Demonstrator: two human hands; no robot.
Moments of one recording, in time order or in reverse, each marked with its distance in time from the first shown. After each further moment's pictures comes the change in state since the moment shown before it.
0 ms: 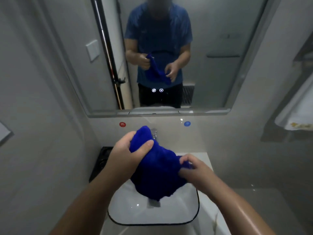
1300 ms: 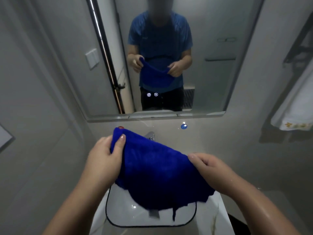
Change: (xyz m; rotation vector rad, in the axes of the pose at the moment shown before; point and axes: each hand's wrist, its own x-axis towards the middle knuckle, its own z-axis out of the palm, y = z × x) left_hand -0.016 0.016 -0.009 0.327 0.294 -0.010; right_hand -0.026 -0.006 -0.068 -0.327 0.011 -0.226
